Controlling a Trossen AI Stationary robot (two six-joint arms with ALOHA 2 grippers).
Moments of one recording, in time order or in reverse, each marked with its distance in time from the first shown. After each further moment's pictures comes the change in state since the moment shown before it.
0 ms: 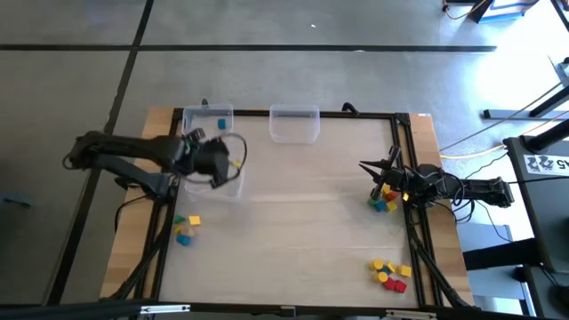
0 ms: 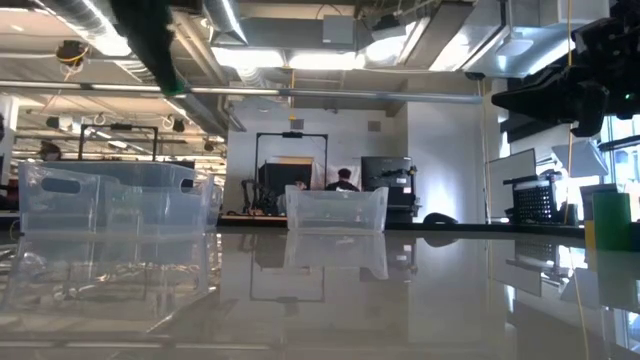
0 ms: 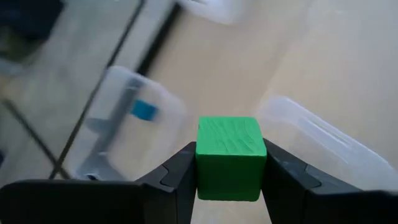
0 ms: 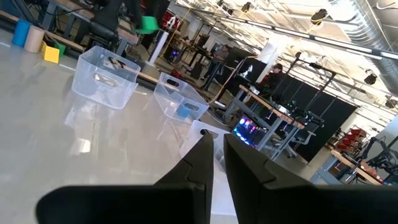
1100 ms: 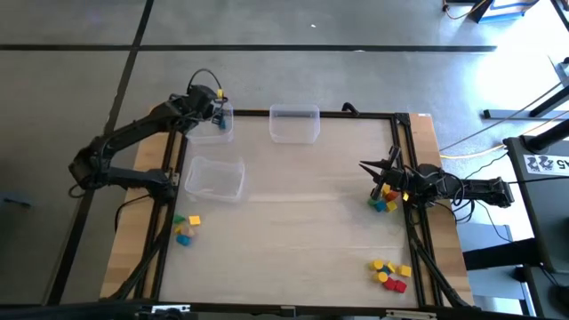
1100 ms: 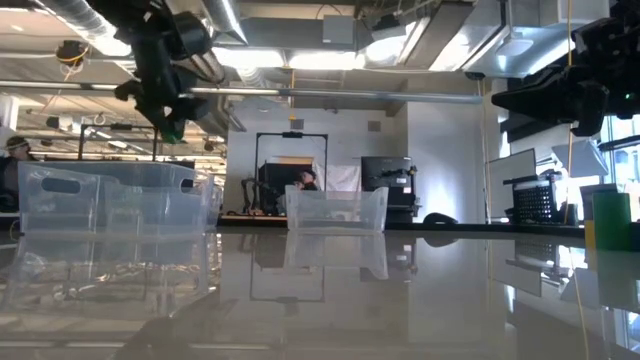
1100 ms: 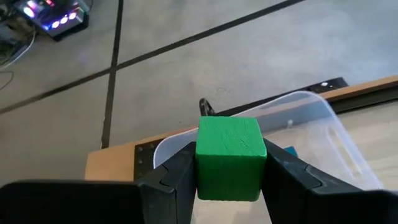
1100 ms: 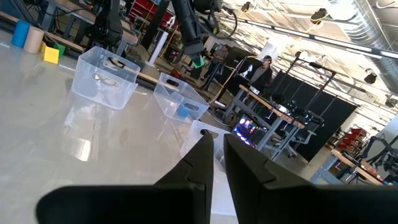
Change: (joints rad) left arm 0.834 0.004 -0.237 0.594 -0.028 0.151; right arm 0.000 0.000 0.000 0.007 0.001 0.000
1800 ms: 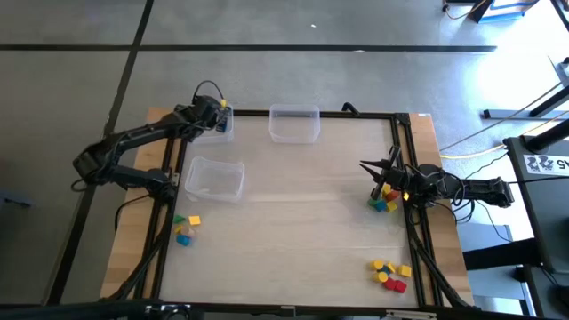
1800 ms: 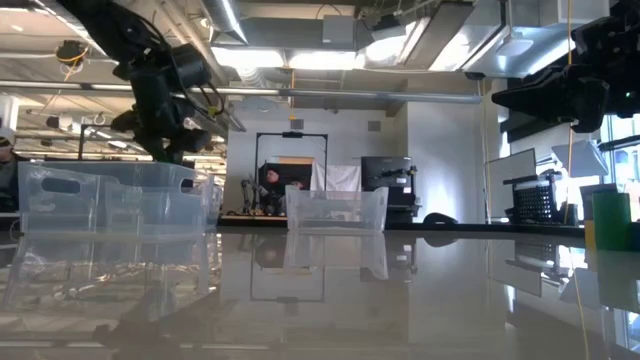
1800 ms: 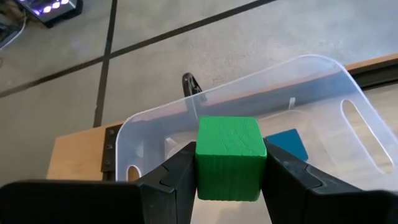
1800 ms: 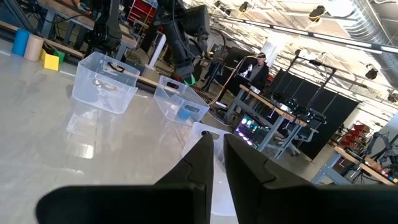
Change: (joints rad) left arm 0.009 0.068 -0.178 0.219 0.019 -0.034; right arm 0.000 0.000 0.000 0.011 0.000 0.031
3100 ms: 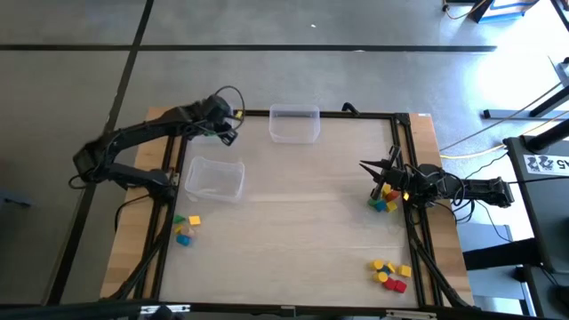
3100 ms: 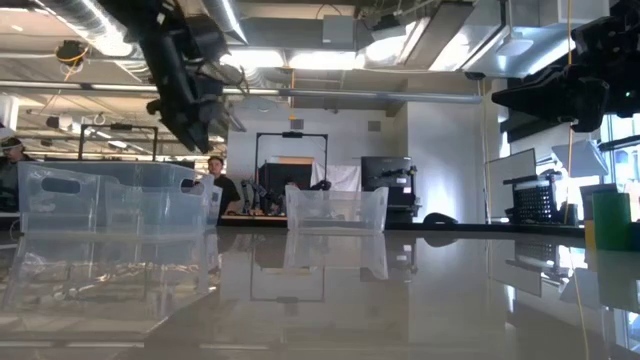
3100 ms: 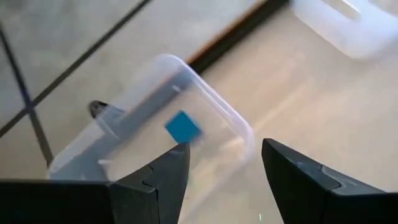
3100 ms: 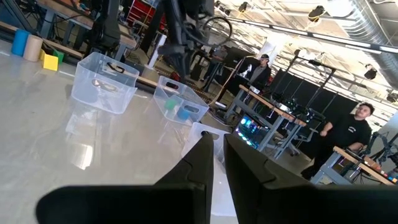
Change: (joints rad) left arm -0.180 -0.004 0.208 -0.284 0.260 0.213; right arm 0.000 0.000 0.000 0.001 -0.001 -0.001
